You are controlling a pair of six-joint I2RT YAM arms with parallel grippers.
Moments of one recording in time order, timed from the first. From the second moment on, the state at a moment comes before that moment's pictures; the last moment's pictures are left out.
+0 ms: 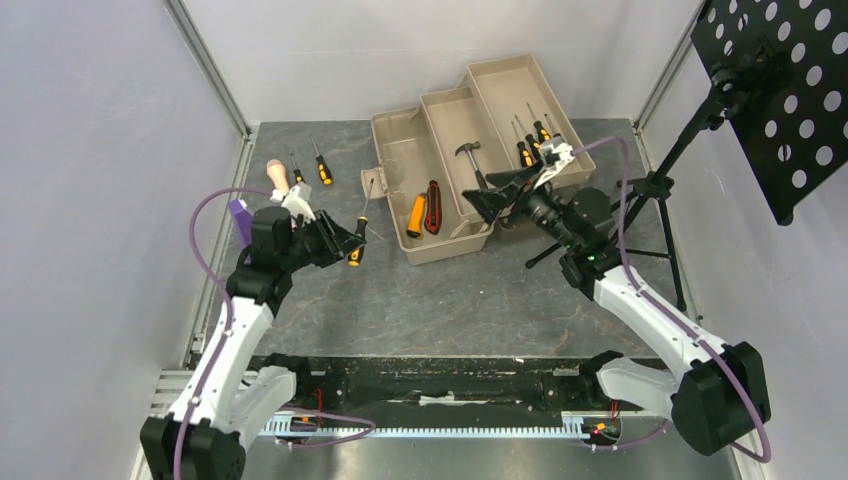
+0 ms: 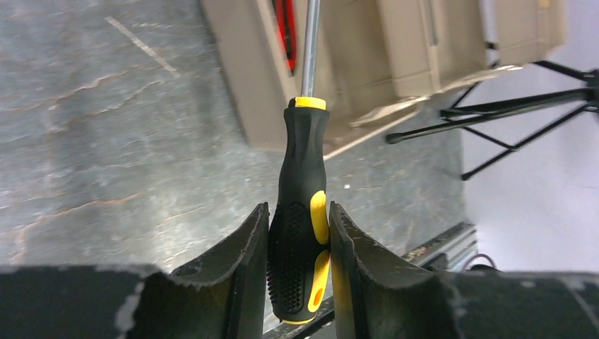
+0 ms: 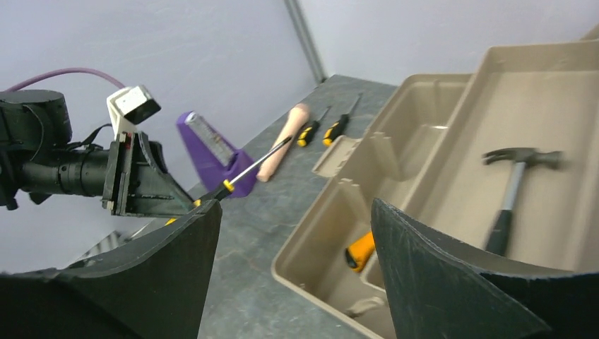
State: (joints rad) left arm -0.13 0.90 0.73 -0.40 0.41 -0.59; right arm 0.40 1.09 0.74 0.52 -0.42 0.41
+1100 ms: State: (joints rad) left arm -0.59 0.83 0.53 0.31 0.32 -0.93; right arm 0.70 1.44 0.76 0.91 -0.41 0.85
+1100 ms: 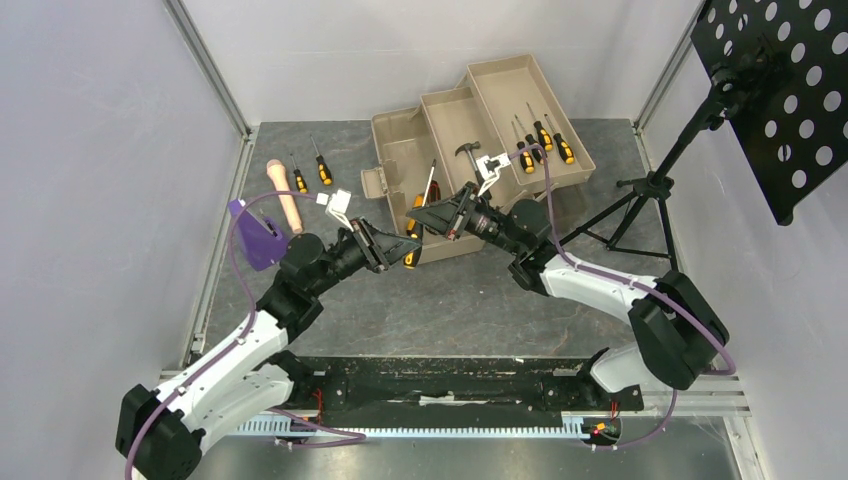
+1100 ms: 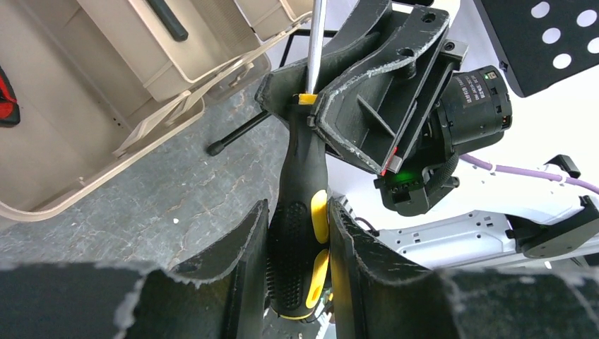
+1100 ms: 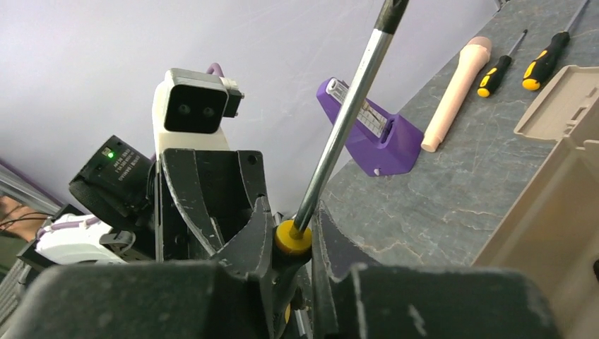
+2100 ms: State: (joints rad) left arm -0.33 0.95 0.89 -0.62 -0.43 -0.38; right arm 0.35 1.43 1.46 -0.16 0.02 -0.09
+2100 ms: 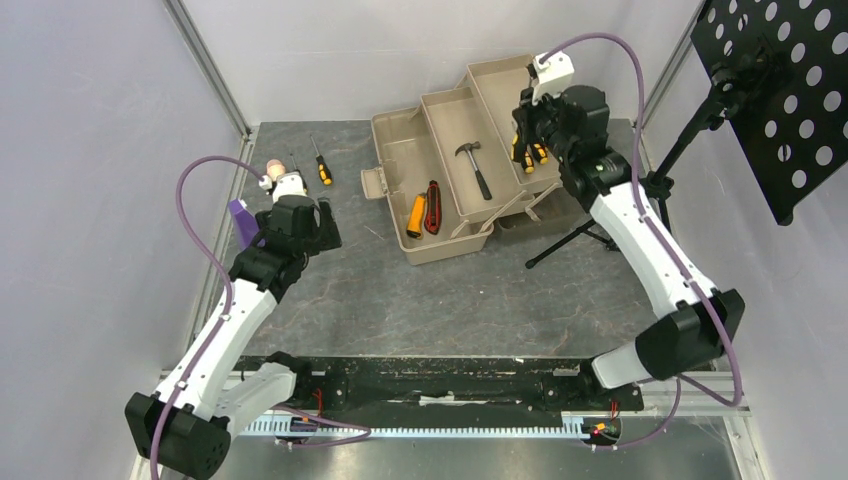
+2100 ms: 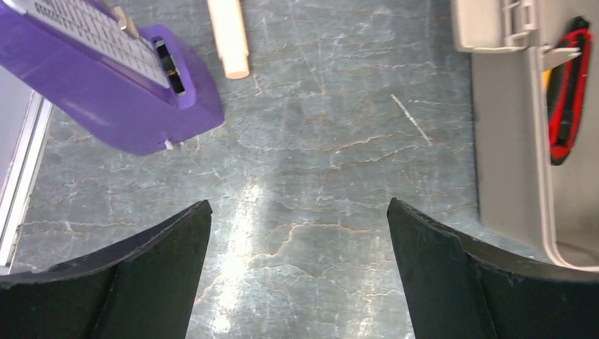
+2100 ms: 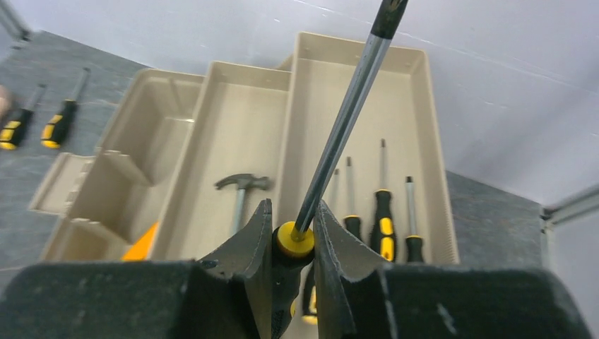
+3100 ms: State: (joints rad) left arm -0.21 1.14 0.96 -0.65 -0.30 -0.37; right arm 0.30 1.45 1.45 -0.28 0.05 -0.15
